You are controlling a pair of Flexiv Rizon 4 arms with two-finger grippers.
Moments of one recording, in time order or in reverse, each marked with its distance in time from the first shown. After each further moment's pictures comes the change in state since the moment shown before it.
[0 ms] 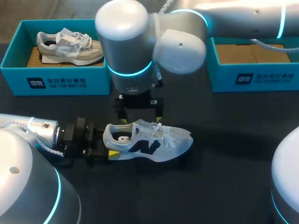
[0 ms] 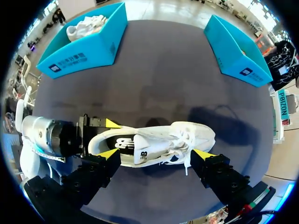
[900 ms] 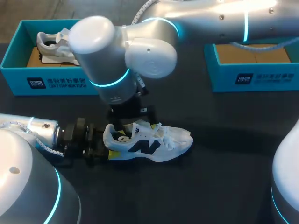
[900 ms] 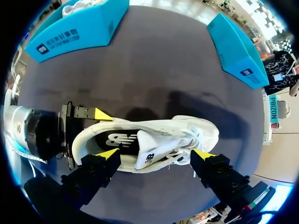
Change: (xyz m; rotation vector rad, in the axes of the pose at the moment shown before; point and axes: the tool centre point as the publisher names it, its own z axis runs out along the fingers) left arm 0.000 0.000 0.000 0.000 0.000 0.000; right arm 0.013 -0.012 0.035 0.066 -0.146 -0.053
